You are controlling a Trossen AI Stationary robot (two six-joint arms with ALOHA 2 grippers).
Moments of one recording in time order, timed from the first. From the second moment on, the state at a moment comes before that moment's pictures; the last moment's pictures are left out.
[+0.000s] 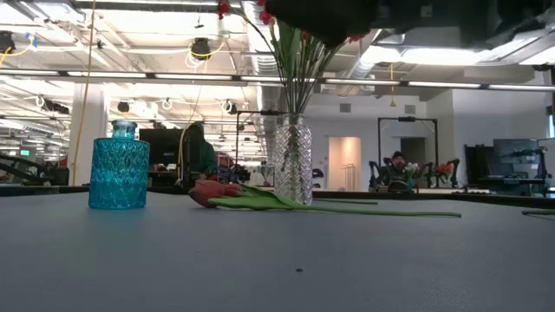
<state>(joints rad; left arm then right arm) -0.43 1.14 0.94 -0.06 -0.52 -0.05 0.32 1.66 0.79 0.85 0.21 -0.18</state>
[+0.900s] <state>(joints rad) -0.45 0.74 0.65 -0.52 -0.77 -0.52 0.33 1.52 0.79 0.50 0.21 -0.03</state>
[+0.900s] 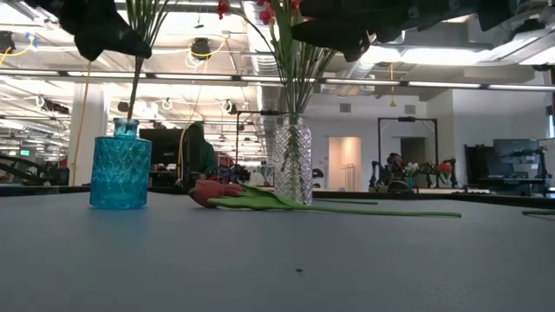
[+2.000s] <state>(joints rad) -0.45 0.79 0.65 -0.50 -0.77 -0.53 0.34 1.53 0.79 0.51 0.21 -0.03</state>
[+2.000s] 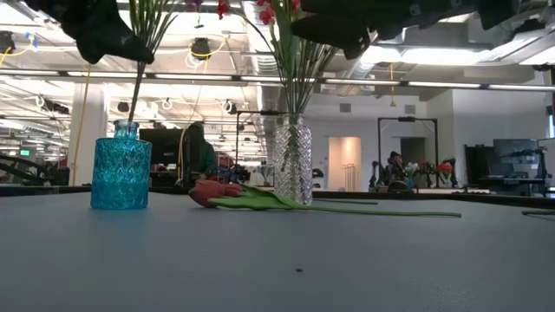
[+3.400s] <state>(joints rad) -0.39 0.86 0.49 -0.34 -0.75 -0.56 0.25 1.52 0.81 0.49 0.60 0.56</state>
